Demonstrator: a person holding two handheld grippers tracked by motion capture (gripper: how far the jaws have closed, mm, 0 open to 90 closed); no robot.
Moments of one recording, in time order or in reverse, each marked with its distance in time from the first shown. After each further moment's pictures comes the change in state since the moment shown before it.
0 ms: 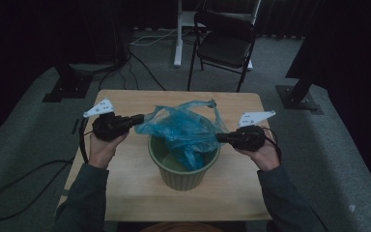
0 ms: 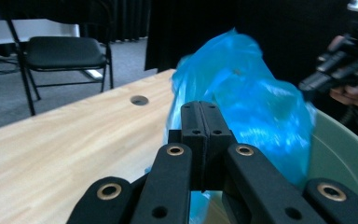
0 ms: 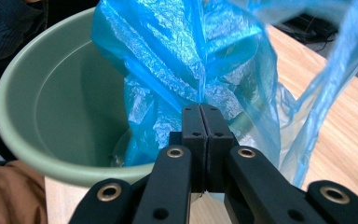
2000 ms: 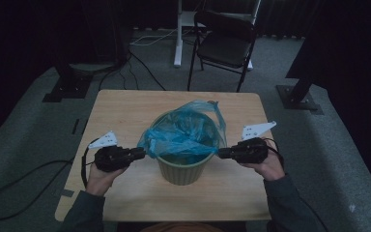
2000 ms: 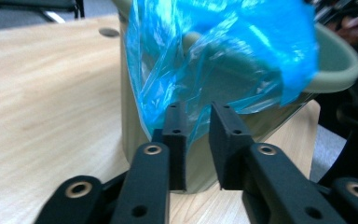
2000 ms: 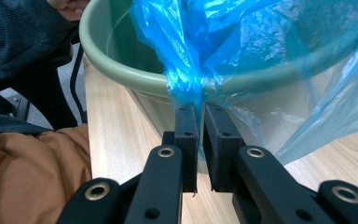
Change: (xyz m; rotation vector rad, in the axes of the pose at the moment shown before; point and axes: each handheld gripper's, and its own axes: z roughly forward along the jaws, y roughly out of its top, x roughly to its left) left arm -0.018 -0.072 -0.008 0.117 -0.068 -0.050; right arm 0.007 -0.031 -0.001 0.035 0.157 0.007
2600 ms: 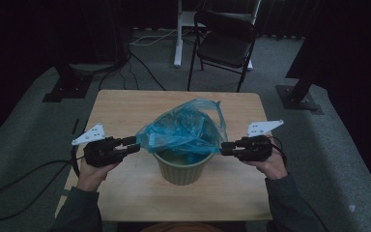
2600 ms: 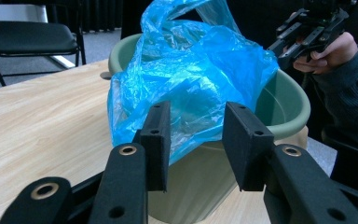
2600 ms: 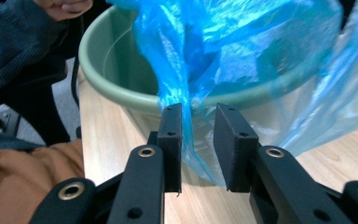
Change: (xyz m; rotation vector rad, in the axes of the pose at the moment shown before) left arm -0.005 0.025 -0.024 -0.105 -0.010 0.064; right arm 0.000 0.004 -0.011 -0.061 -0.034 0.004
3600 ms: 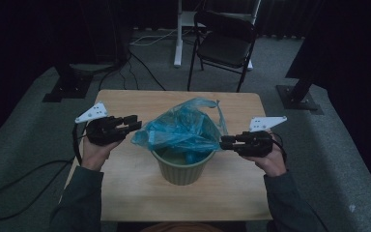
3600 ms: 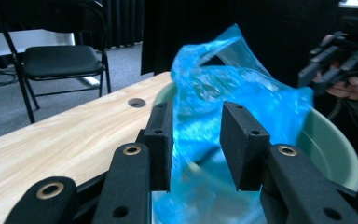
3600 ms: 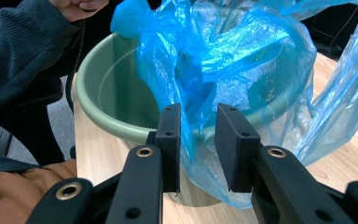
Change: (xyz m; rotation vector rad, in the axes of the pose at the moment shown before) left arm 0.024 0.052 0.018 -0.022 0.082 0.044; right arm -0.002 0.011 -0.005 -0.070 -0.028 0.006
